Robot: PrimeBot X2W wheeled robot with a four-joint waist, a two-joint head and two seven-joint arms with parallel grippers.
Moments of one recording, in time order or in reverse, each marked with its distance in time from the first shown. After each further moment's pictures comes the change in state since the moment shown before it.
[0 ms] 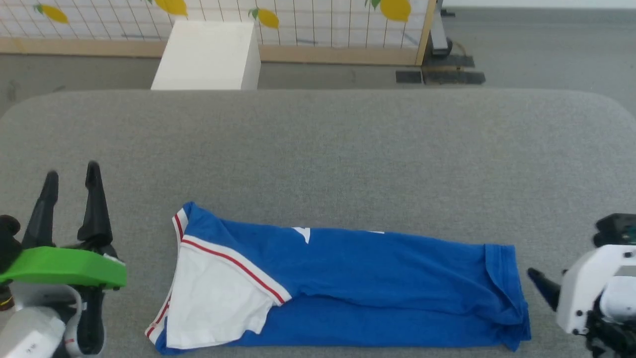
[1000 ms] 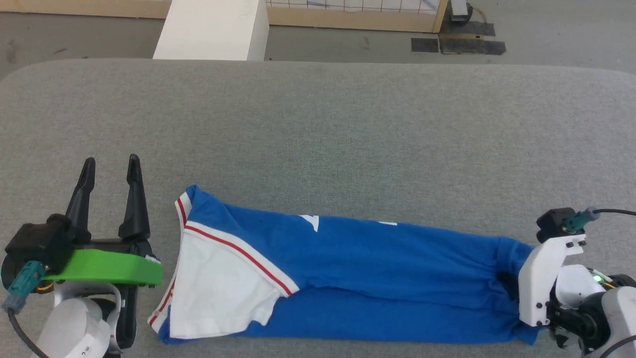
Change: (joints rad) left arm -0.065 -0.183 0.047 0.126 0.297 -0.189 -0.096; right arm -0.140 -0.087 0.247 0.292 0.105 0.001 -0.074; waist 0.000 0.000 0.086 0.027
